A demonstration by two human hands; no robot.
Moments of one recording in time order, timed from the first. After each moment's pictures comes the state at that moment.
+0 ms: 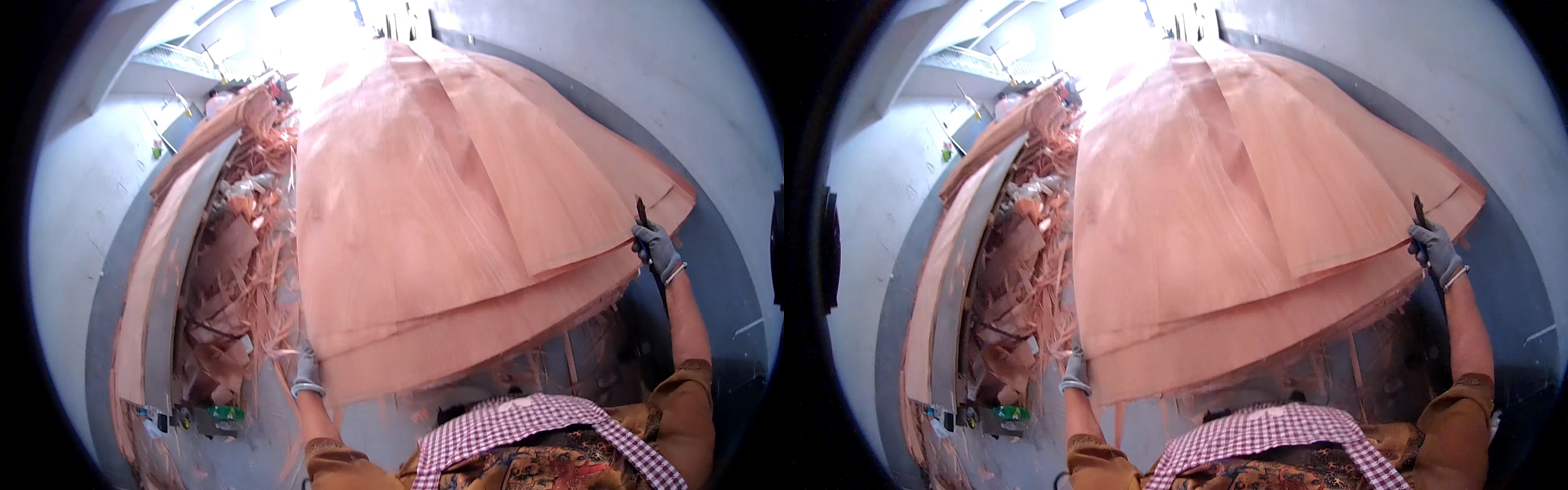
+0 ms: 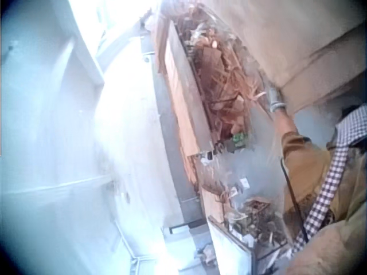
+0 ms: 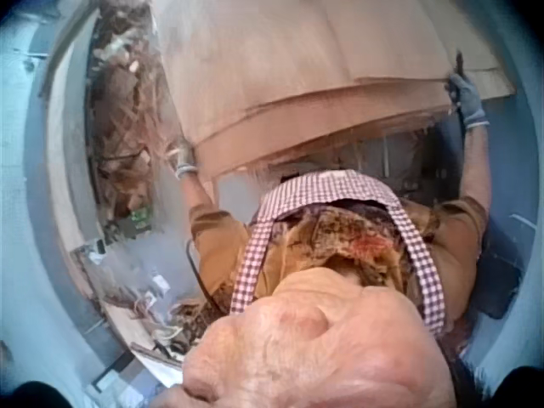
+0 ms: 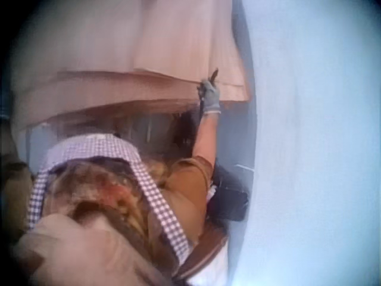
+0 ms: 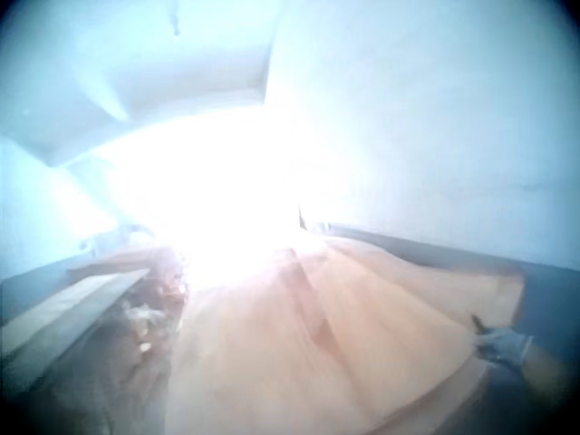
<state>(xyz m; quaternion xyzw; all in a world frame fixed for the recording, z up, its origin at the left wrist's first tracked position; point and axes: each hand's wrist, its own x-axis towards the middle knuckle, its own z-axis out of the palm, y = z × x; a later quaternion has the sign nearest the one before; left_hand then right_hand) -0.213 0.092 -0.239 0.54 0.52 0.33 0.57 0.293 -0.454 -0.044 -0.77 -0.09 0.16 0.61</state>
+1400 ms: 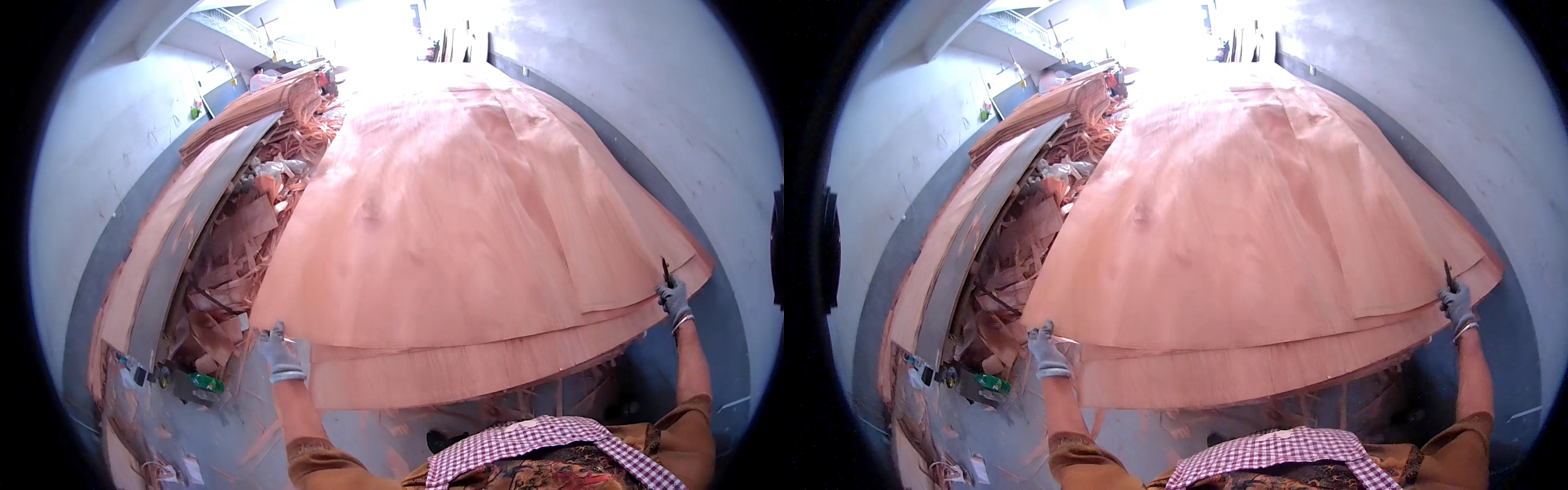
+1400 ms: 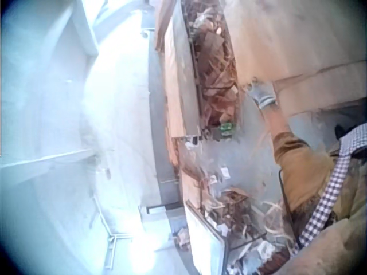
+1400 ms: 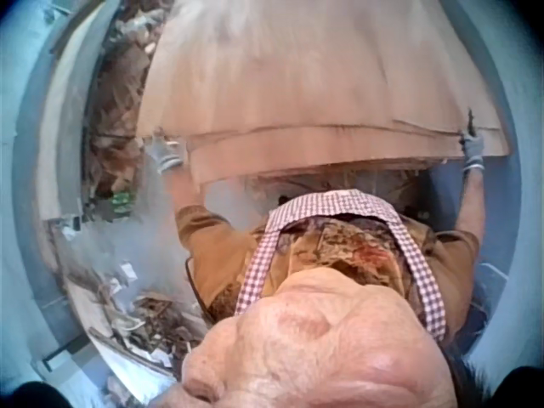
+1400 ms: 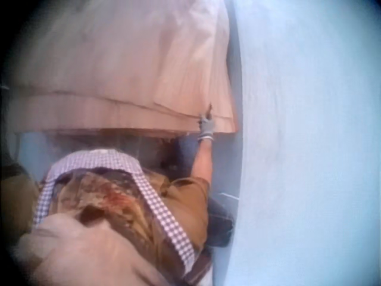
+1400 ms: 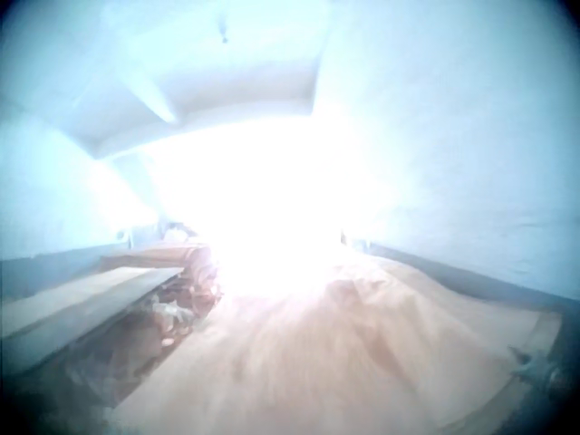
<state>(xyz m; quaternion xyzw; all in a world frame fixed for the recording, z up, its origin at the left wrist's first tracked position) -0.196 0.103 -0.141 0.42 0.38 0.64 0.52 0.407 -0.490 -0.090 -0.87 -0.11 0.03 0.48</state>
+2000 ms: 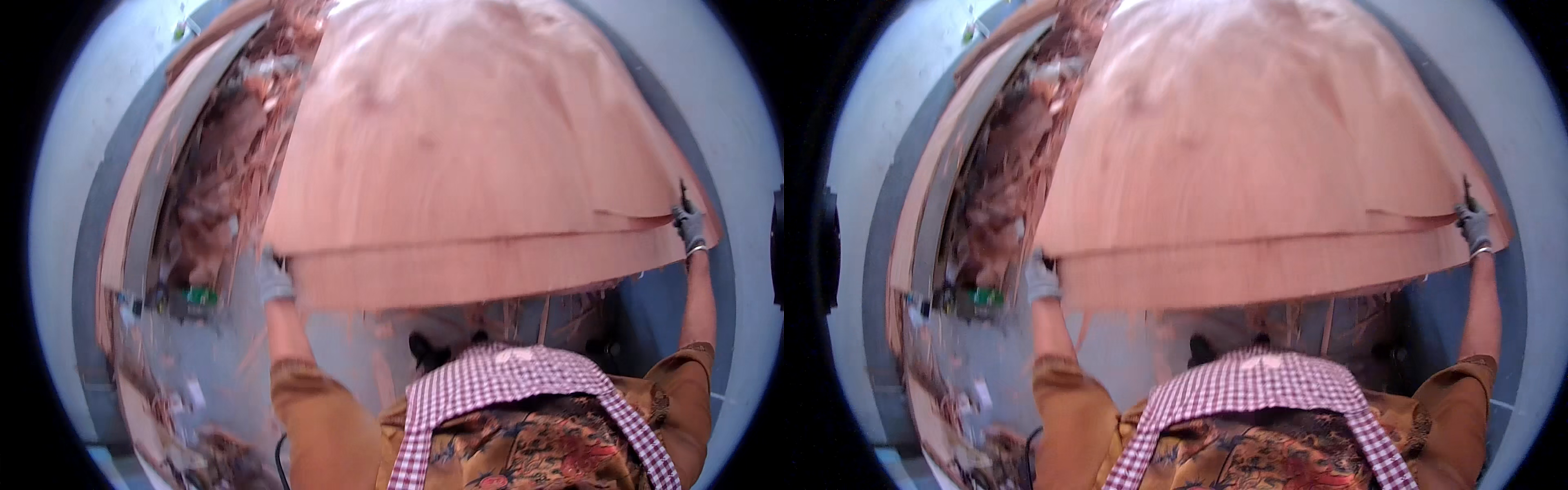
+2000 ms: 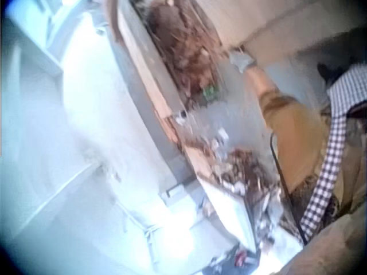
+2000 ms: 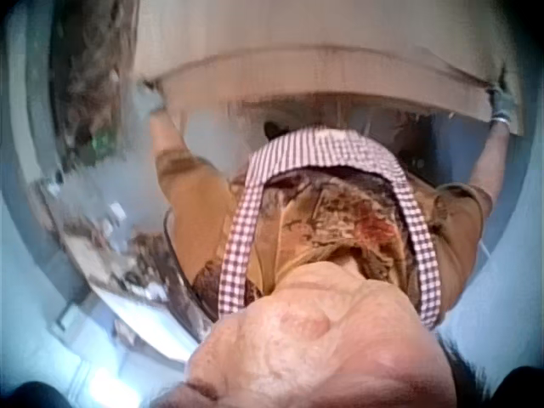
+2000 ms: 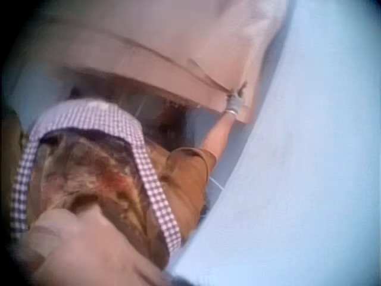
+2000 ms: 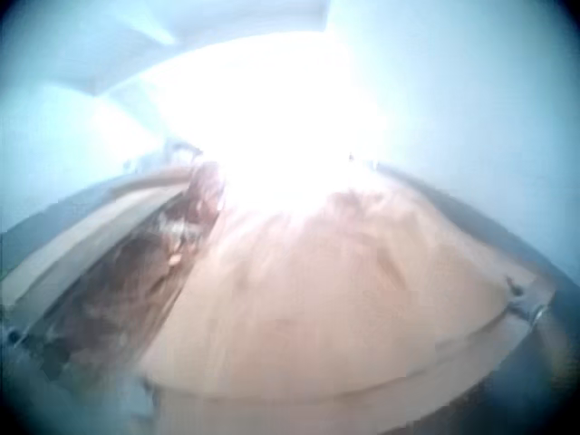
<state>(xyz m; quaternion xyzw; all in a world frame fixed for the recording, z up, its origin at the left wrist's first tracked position) -0.221 0.048 -0.284 0.41 0.46 0.54 0.57 0.473 -0.528 -0.130 -0.89 -0.16 0.00 0.42</state>
